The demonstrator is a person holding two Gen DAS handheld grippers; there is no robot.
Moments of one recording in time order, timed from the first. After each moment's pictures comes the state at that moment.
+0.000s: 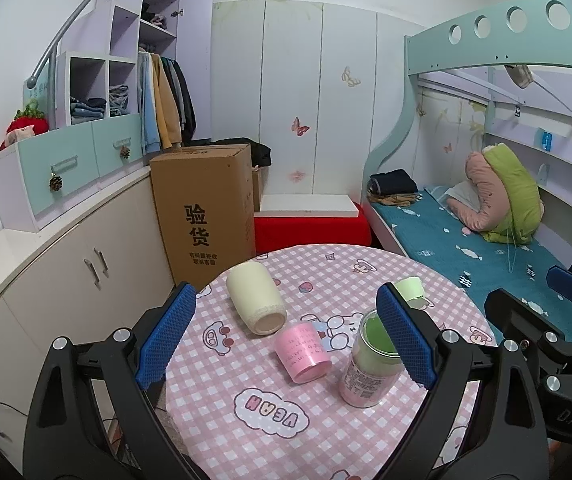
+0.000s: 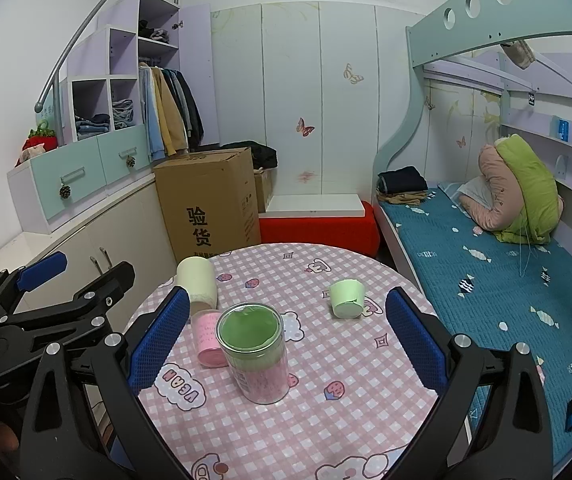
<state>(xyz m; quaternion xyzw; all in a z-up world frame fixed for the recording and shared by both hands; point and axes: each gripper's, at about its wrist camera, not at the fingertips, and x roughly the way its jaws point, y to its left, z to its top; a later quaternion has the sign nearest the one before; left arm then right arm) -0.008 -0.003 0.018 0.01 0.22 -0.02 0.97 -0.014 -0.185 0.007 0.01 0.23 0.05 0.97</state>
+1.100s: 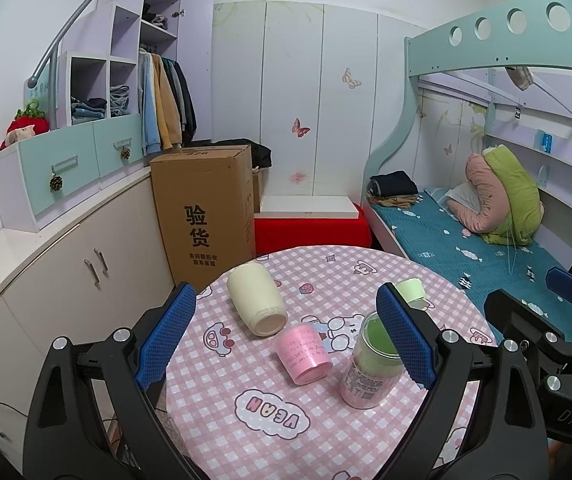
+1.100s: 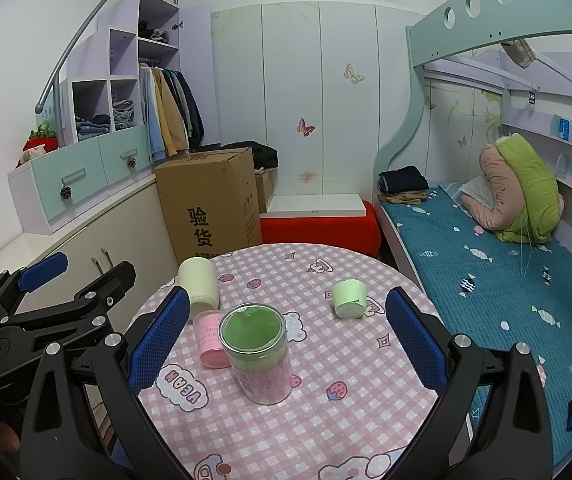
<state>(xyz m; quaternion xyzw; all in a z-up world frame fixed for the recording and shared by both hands) -0.008 -0.001 0.018 0.01 0.22 -0.02 0.98 -0.012 -0.182 0.006 0.02 0.23 0.05 0.97</state>
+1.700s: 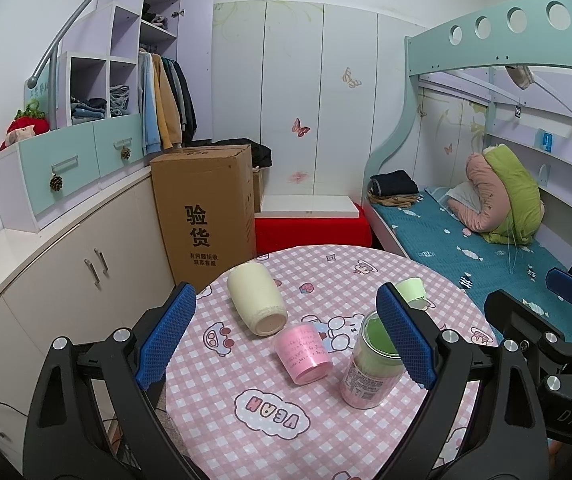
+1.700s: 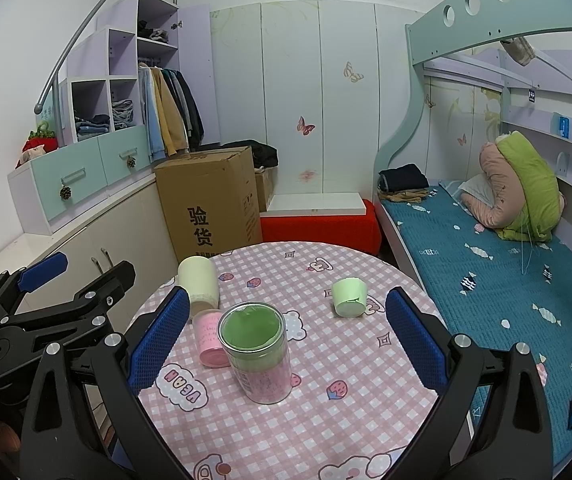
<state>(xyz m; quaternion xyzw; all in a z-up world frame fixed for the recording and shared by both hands) -0.009 0.000 0.018 0.01 0.22 -0.01 0.98 -0.013 -0.183 0.006 0.02 0.23 0.05 0.97</state>
